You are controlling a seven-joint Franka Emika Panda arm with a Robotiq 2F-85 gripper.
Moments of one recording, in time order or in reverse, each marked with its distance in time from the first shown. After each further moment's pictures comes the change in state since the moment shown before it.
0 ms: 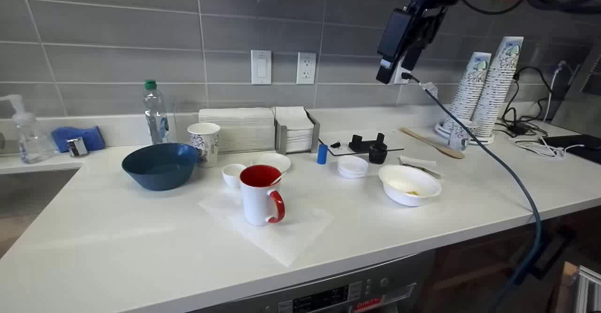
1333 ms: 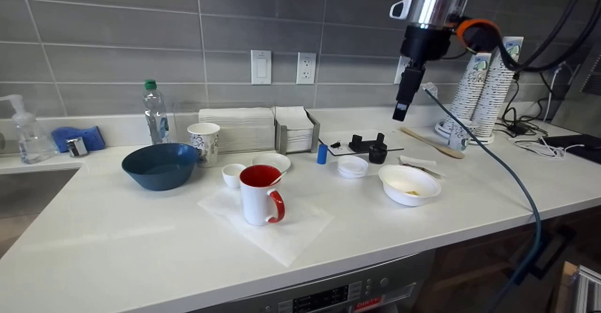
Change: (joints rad) arm 0.031 0.197 -0.273 -0.024 0.002 0.060 -0.480
